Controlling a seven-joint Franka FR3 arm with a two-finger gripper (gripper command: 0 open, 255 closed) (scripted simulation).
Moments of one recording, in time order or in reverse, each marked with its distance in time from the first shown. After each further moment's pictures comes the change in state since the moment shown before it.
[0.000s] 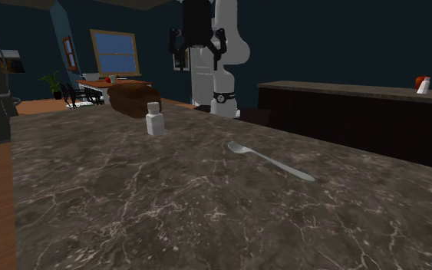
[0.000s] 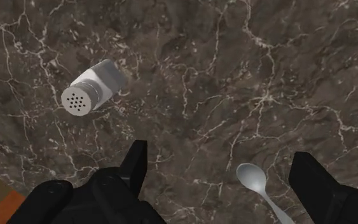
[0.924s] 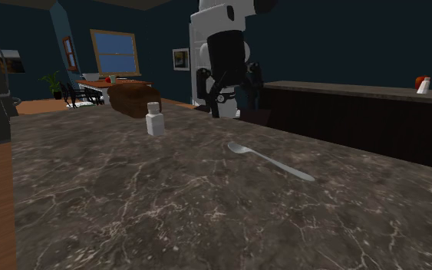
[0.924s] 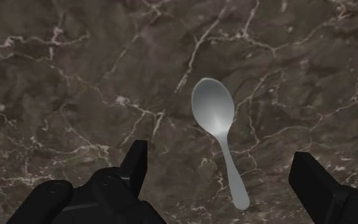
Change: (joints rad) arm 0.064 0.472 0.087 0.352 0.160 0.137 -0.280
